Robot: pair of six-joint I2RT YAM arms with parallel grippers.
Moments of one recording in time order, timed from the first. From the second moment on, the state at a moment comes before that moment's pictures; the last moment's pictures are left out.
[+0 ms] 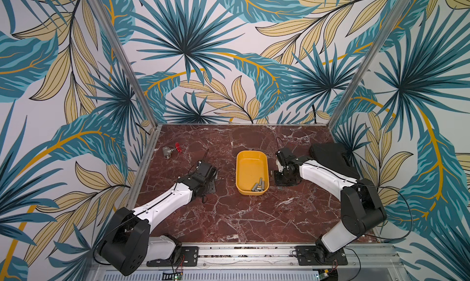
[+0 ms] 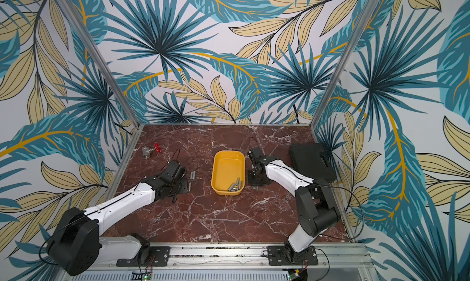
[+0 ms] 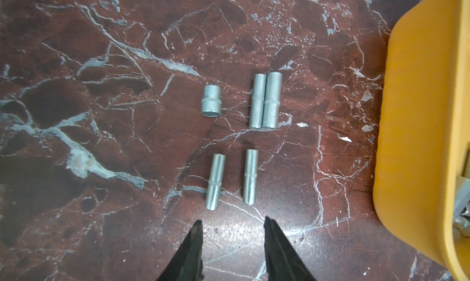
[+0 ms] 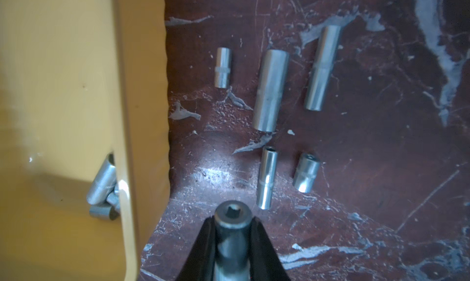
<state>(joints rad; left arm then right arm) -0.49 1.31 0.76 -0.53 -0.17 -0.64 0.39 1.65 1.09 -0.76 -0.01 0.40</state>
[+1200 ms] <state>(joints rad) -0.49 1.30 0.75 -0.52 -0.17 -0.64 0.39 1.77 1.12 -0.68 0.00 0.41</state>
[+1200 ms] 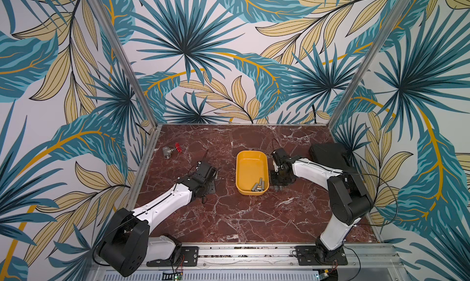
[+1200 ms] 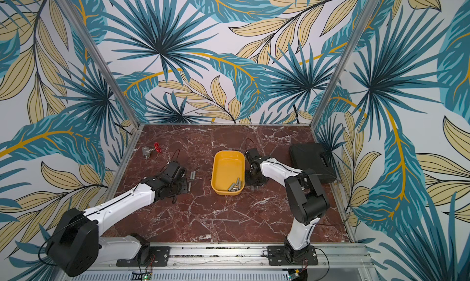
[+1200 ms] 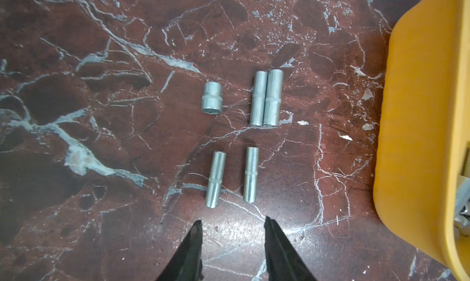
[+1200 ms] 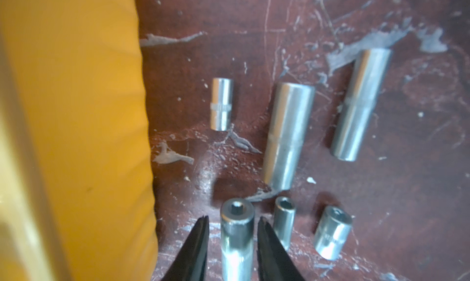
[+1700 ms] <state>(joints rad) -0.61 1.44 0.94 -0.52 -0.13 -0.61 0.39 1.61 1.15 -0.72 0.00 0.42</state>
